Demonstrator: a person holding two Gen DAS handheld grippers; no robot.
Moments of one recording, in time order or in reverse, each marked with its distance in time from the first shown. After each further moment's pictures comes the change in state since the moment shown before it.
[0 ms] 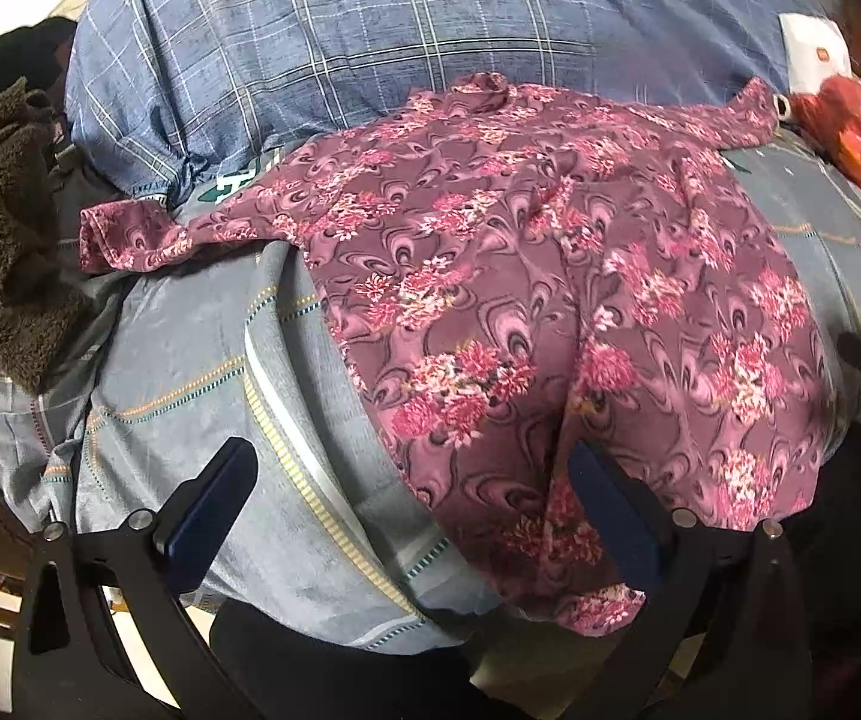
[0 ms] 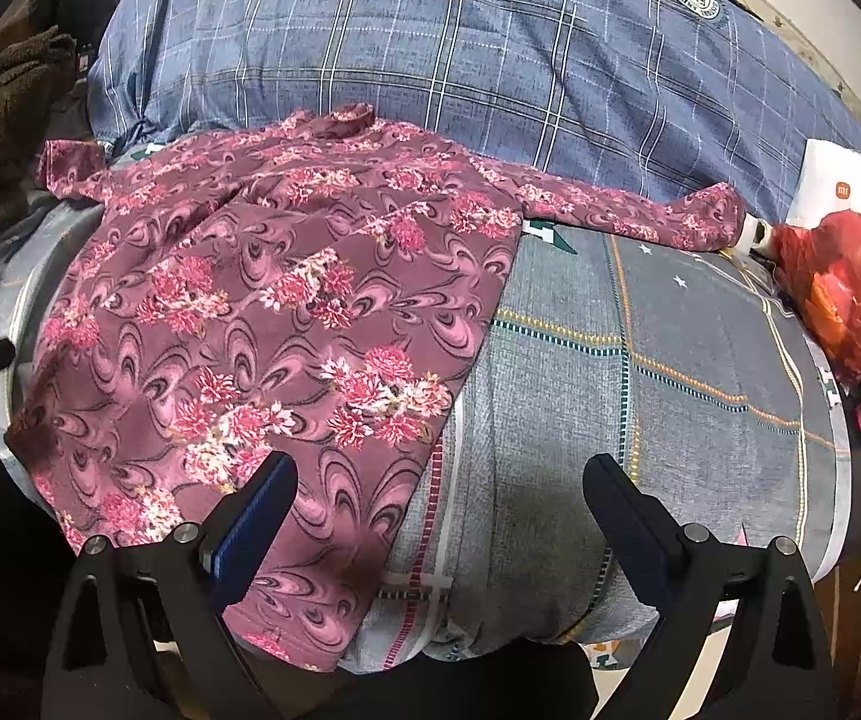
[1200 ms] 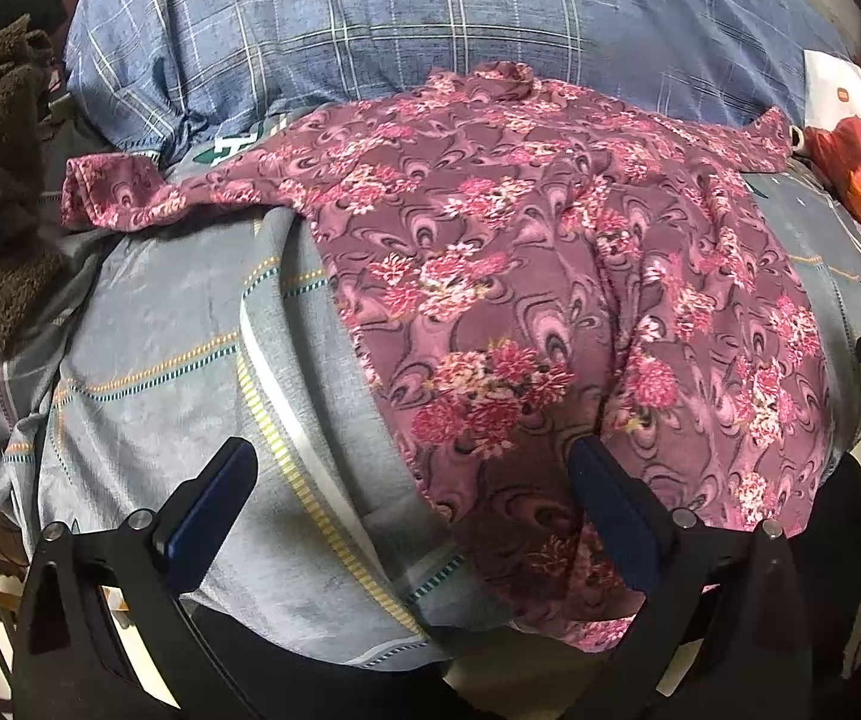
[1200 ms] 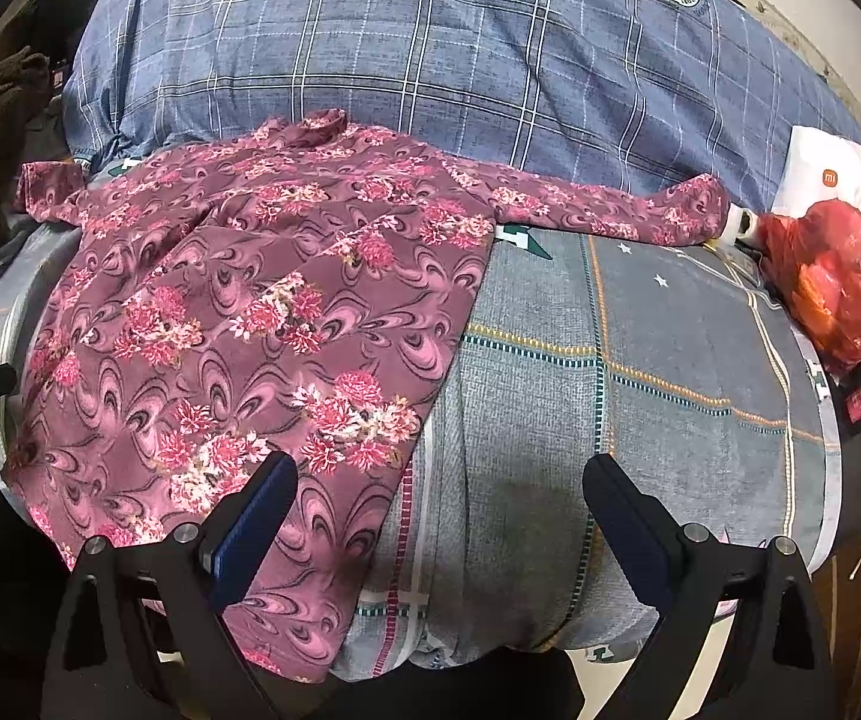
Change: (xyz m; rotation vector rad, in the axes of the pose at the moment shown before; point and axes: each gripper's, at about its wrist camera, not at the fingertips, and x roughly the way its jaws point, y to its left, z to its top) left arm 0.023 0.023 -0.001 -0.087 0.036 -0.066; right arm 0.000 -0.013 0.015 0.047 0.021 -0.016
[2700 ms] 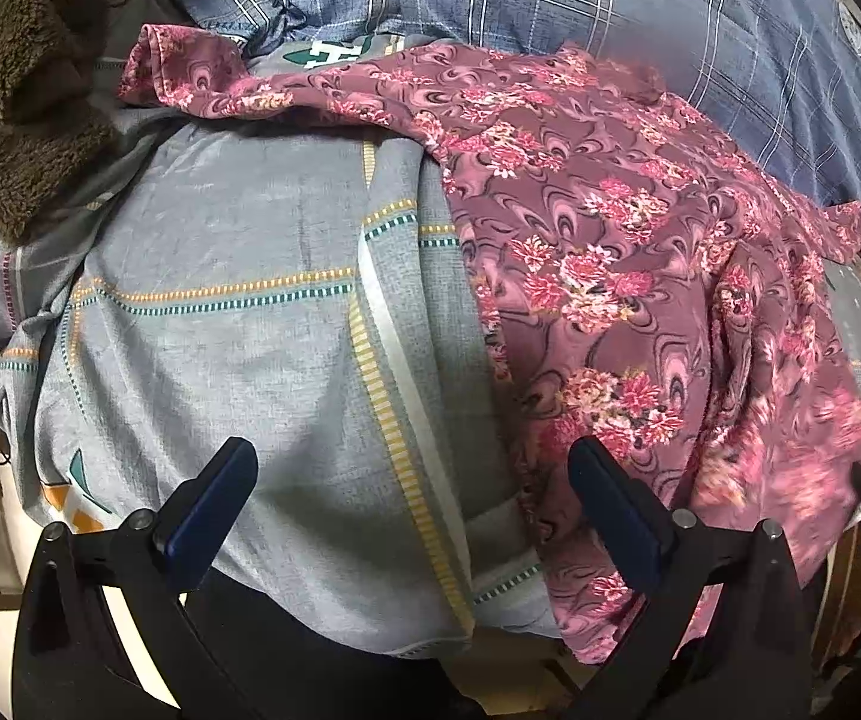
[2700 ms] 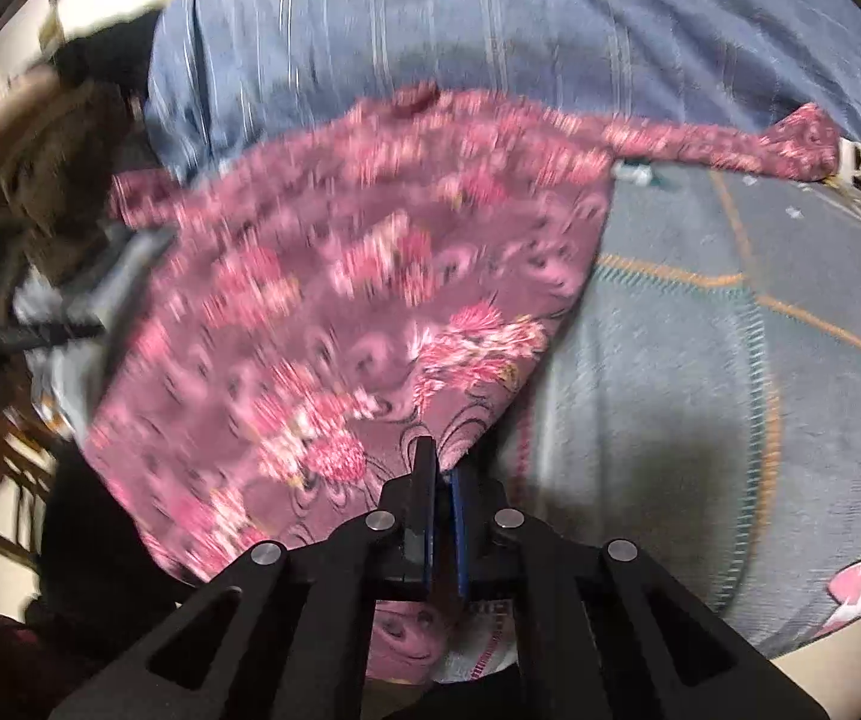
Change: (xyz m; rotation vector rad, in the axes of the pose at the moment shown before) left arm 0.024 0.059 0.011 -0.260 0.155 0.002; right arm 0.012 -0.028 -0.025 0.109 -0.051 0.373
